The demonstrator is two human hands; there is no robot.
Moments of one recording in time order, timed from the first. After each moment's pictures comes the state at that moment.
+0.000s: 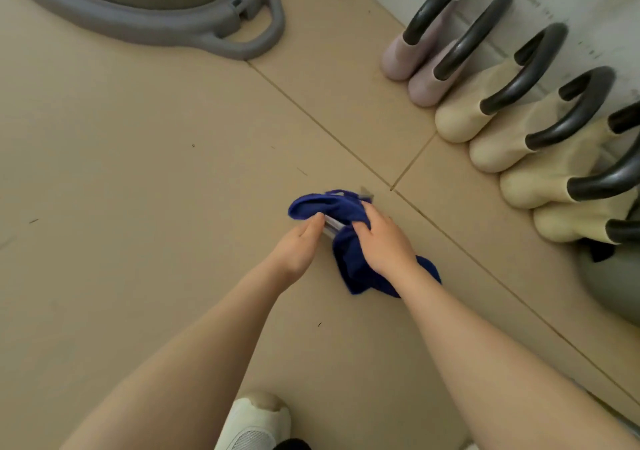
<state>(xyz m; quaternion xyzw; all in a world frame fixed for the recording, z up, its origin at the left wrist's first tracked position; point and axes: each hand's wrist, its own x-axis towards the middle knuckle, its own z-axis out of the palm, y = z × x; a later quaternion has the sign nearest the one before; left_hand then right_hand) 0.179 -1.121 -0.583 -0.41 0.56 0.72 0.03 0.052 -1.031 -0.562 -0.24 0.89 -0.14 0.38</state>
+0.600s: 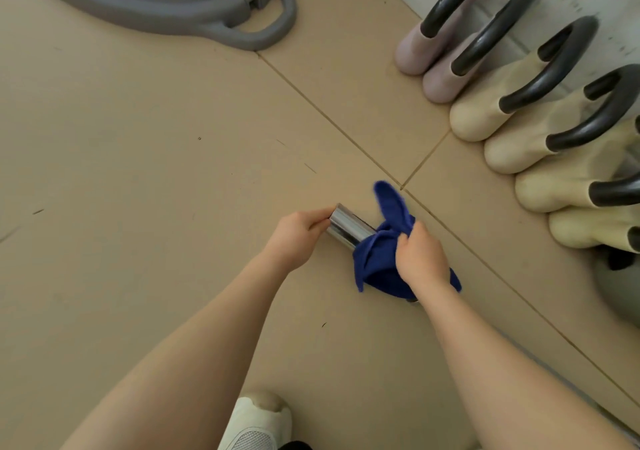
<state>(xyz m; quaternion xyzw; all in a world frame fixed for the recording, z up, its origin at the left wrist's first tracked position) 0.175 -1.139 -0.594 -0.38 0.70 0.60 0.03 0.041 -1.006 -0.558 -0.13 0.94 -0.04 0.31</state>
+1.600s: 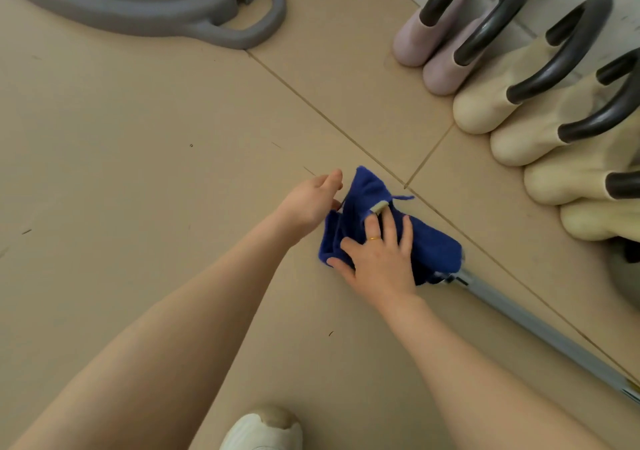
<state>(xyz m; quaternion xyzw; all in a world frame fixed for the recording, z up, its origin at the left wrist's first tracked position) 0.128 -1.174 -0.574 -0.43 0.61 0.65 0.11 0.092 -1.022 -0.571 -0.50 0.85 0.08 0.13</state>
